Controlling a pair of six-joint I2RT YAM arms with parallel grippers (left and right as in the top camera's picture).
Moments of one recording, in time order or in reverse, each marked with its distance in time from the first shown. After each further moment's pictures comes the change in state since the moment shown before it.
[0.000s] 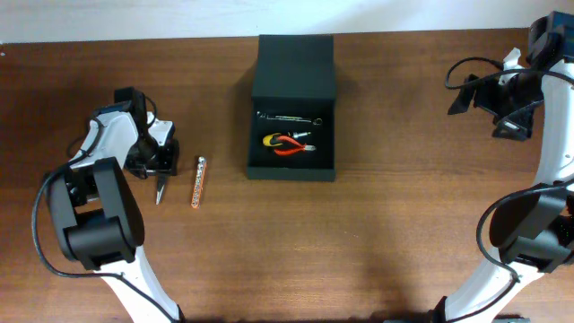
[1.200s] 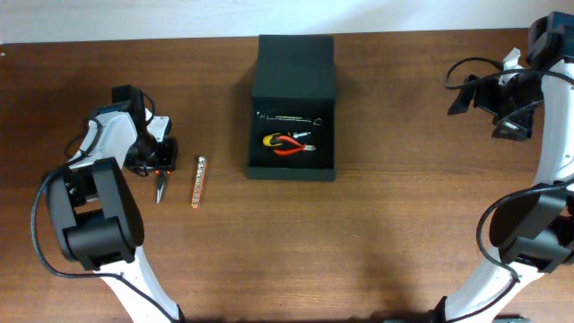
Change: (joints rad) left arm 0.002 0.002 0.002 0.047 0.006 -0.052; right arm 0.000 0.000 0.000 -0.001 0.000 0.000
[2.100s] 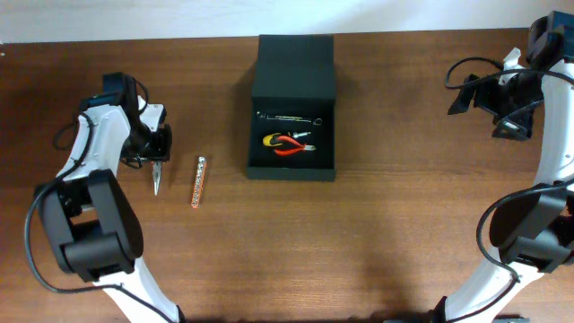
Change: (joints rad) left arm -0.001 -0.094 0.071 -0.092 0.002 -0.002; right arm 0.000 0.000 0.000 0.002 0.000 0.001
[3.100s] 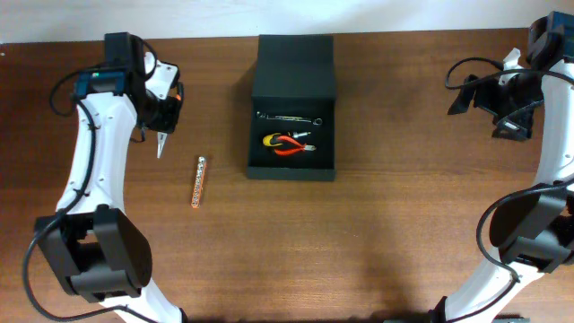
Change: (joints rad) left arm -0.137 -0.134 0.177 -0.080 0.000 0.098; right arm 0.000 0.000 0.000 -0.003 0.000 0.002
